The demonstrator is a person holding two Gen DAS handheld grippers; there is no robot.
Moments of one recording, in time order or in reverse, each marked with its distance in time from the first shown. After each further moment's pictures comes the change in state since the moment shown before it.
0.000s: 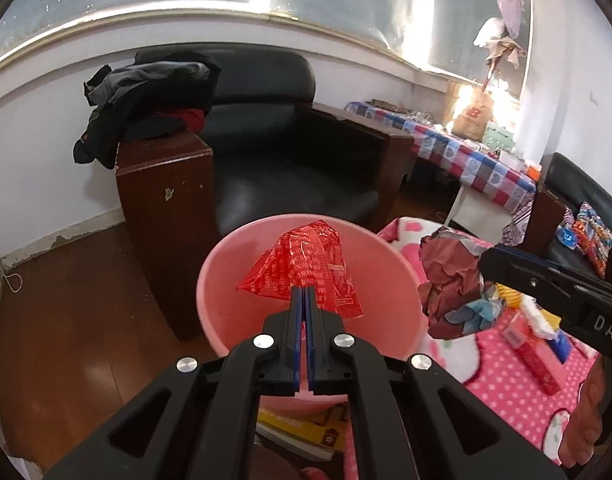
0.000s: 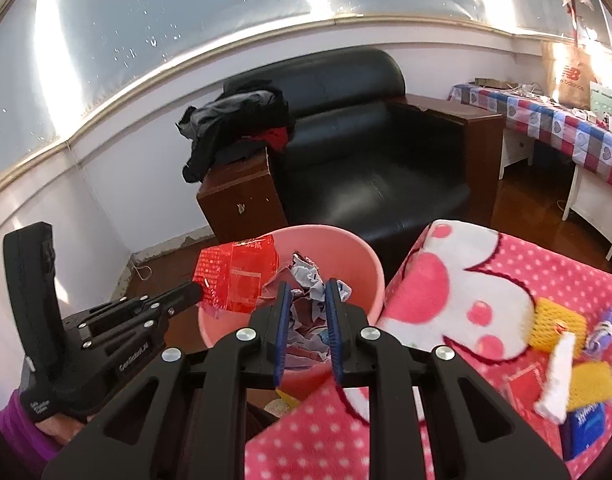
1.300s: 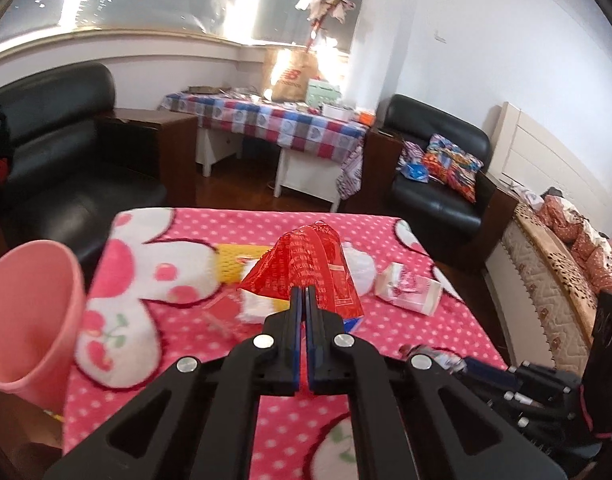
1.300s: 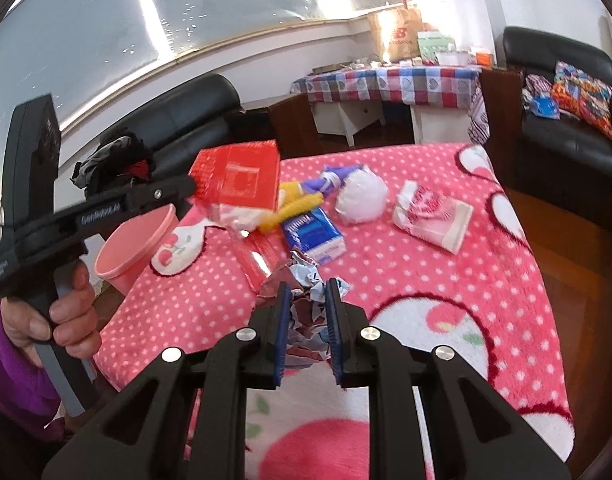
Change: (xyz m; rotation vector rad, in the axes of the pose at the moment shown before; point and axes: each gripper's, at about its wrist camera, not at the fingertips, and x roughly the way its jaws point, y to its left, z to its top) left arm -0.033 -0.270 -0.038 0.277 0.044 -0.493; right arm -0.229 -0.153 -0.170 0.312 -0.096 -0.340
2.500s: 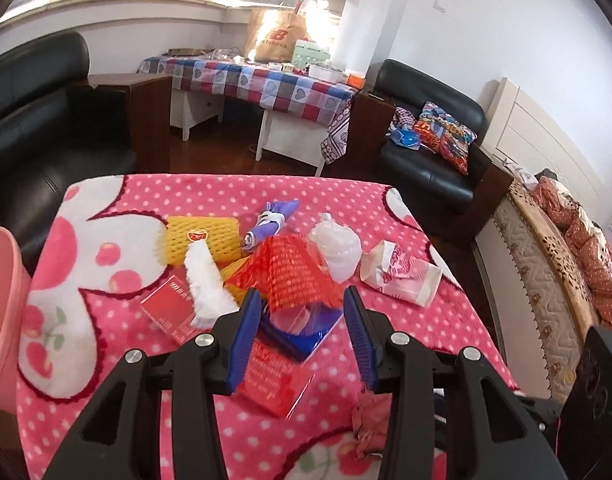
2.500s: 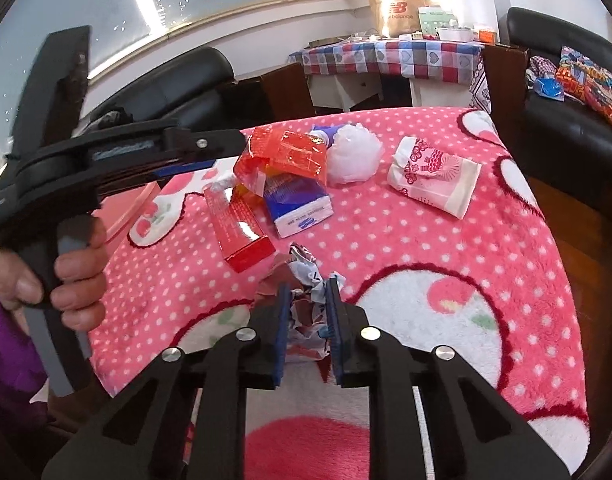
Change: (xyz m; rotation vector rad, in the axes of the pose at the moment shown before) left arm 0.081 -0.023 0.007 -0.016 0.154 -0.071; right arm 0.034 -0.025 -0.021 0.018 0.105 -0.010
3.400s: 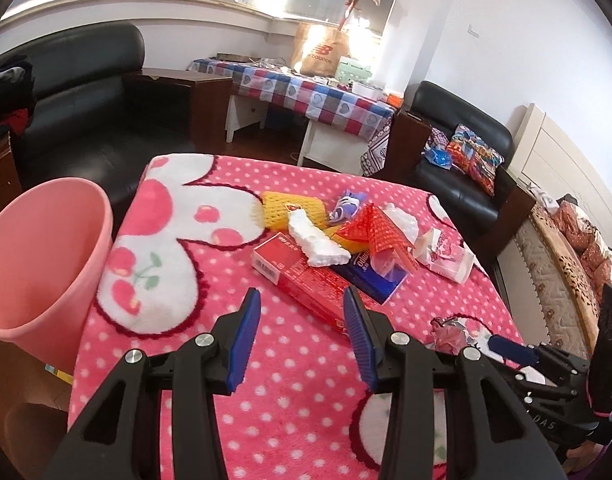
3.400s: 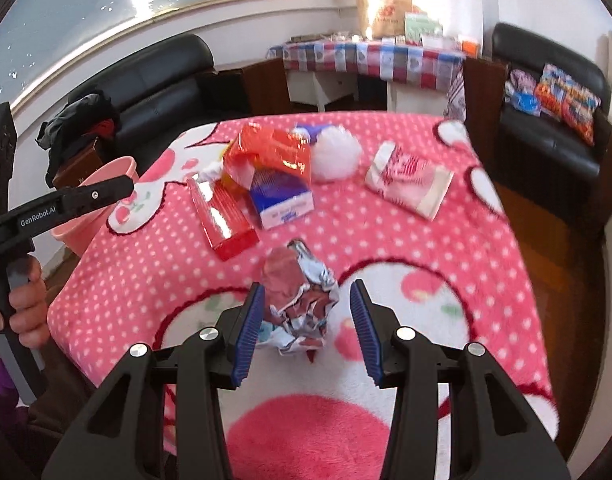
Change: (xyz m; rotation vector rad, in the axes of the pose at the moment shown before) left arm -0.072 0.059 -0.051 -0.080 -0.059 0.092; right arm -0.011 0.017 -0.002 -0.032 0.032 -0.134
